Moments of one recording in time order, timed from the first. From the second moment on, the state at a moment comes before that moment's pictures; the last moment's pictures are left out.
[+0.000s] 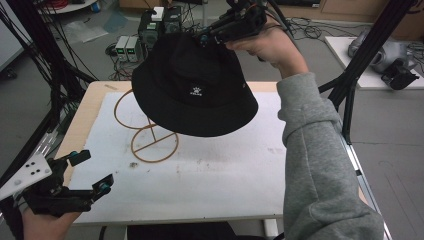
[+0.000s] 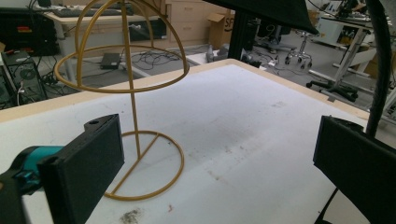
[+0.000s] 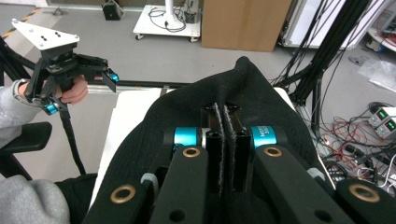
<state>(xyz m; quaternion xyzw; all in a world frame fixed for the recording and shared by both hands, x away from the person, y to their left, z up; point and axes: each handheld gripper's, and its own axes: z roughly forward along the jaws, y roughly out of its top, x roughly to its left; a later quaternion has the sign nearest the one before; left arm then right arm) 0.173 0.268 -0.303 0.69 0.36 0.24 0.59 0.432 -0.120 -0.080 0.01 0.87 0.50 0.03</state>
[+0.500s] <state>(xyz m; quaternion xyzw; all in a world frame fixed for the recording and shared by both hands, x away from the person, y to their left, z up) 0.161 0.270 -0.305 0.69 0.36 0.24 0.58 0.448 -0.055 -0.095 -0.01 0.87 0.49 0.03</state>
